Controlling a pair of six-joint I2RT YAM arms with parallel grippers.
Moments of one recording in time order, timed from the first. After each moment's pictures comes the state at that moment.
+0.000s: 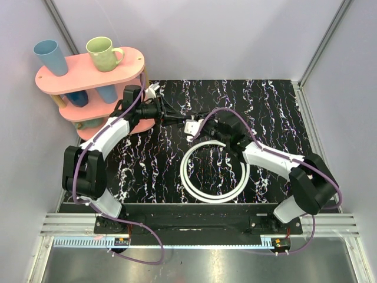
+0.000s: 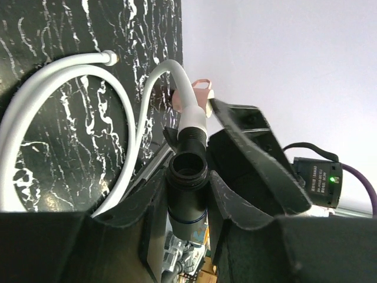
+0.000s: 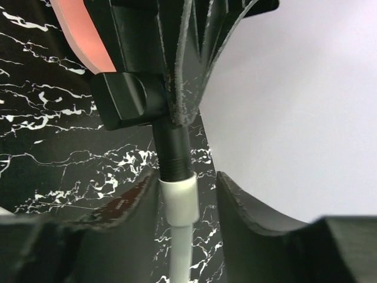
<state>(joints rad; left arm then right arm) -0.22 1.63 1.21 -0.12 0.97 -0.99 0.70 1.52 0.94 0.46 -0.25 -0.97</state>
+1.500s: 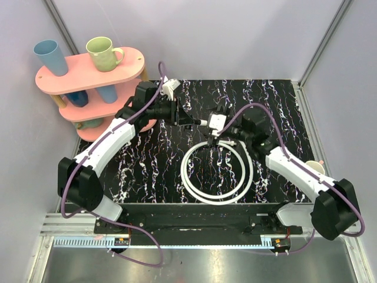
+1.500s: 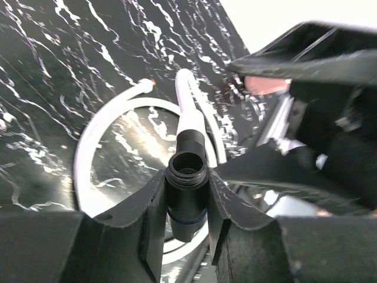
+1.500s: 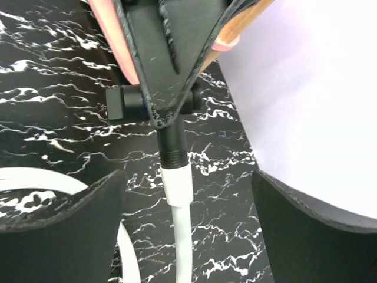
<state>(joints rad) -0.43 1.51 1.31 -0.32 0.73 -0.33 0.53 1.26 0.92 0.19 -0.59 -0.71</state>
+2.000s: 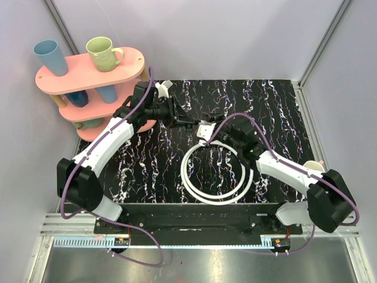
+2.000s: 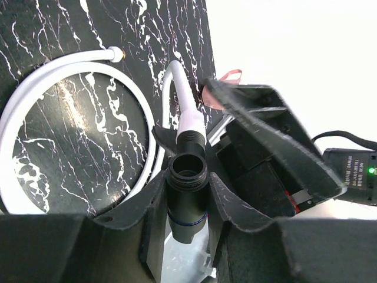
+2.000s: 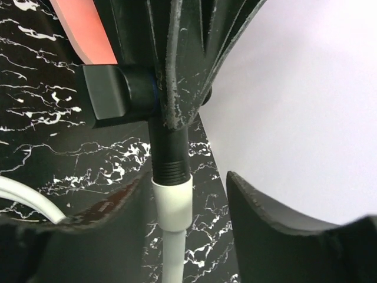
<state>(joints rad) -0.41 1.51 1.34 -0.40 0.72 -0.80 0.66 1.32 0.80 0.44 -0.29 -0.90</state>
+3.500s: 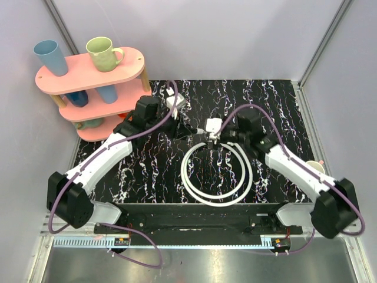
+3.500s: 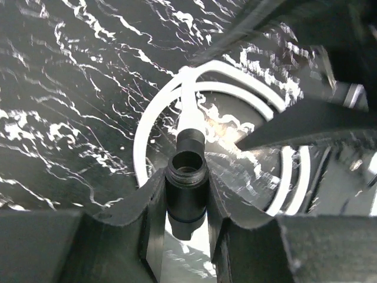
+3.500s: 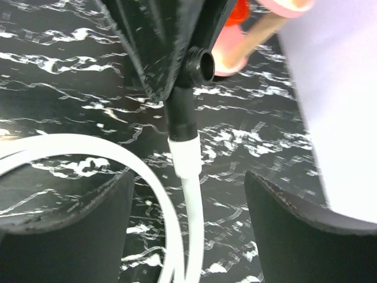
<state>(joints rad) -0.52 1.32 1.09 -0.24 0.59 0.10 0.56 1.34 1.01 -0.11 -0.62 -0.78</state>
